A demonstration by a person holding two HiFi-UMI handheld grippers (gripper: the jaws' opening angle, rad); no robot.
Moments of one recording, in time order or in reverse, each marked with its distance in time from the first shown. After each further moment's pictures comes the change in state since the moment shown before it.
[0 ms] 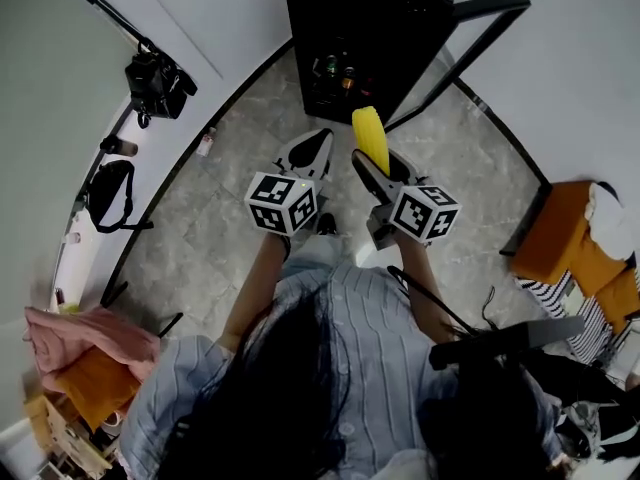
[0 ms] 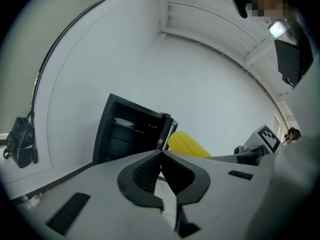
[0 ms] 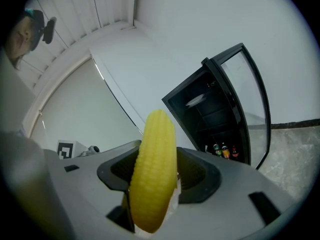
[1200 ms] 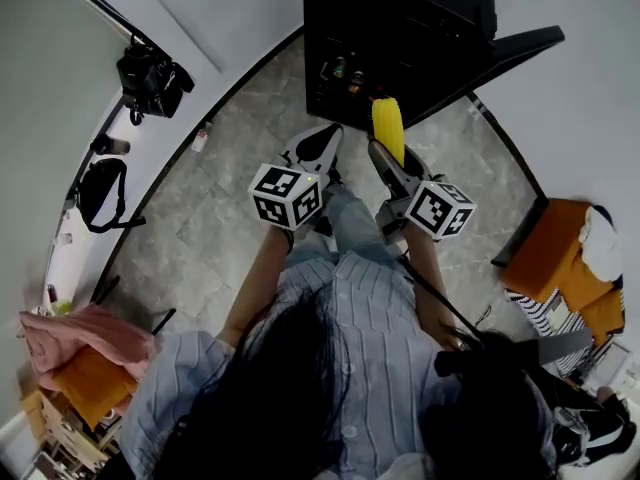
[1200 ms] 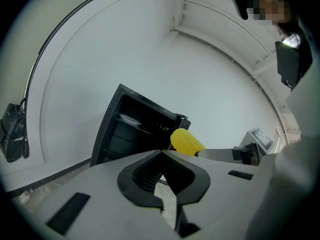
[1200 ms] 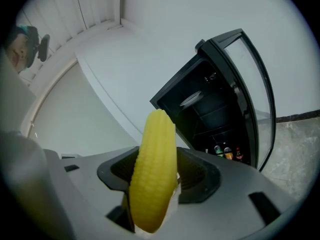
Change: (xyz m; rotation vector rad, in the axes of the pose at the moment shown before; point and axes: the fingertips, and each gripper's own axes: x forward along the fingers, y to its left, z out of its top) left arm 0.072 0.081 0.015 -0.093 0.014 -0.030; right arm 0.090 -0.047 0.050 0.089 0.005 -0.031
